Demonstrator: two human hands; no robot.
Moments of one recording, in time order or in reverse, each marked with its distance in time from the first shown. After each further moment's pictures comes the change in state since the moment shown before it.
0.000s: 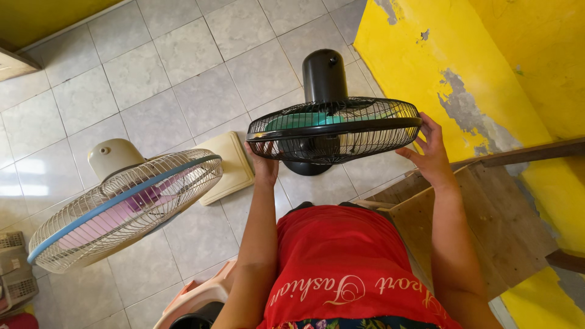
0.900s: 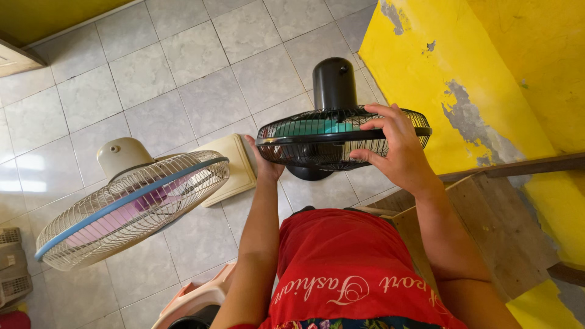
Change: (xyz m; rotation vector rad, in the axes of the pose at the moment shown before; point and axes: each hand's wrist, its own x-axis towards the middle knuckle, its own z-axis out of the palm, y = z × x) left_hand 0.015 0.026 0.026 -0.163 0.176 -0.237; right_hand 0.020 -0.196 0.100 -0.568 -0.148 -0.489
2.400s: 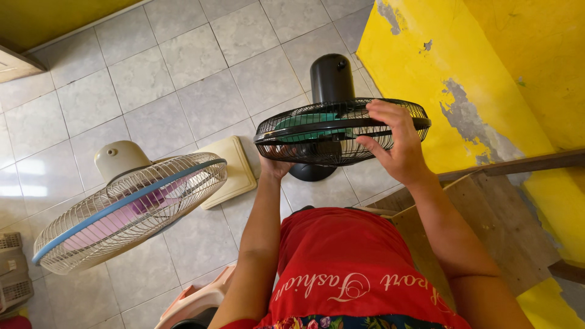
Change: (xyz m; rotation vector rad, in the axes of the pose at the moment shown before) left_hand 0.000 -0.014 0.013 -0.072 -0.157 -0.220; right_hand -0.005 0.024 0.009 0.078 0.162 -0.136
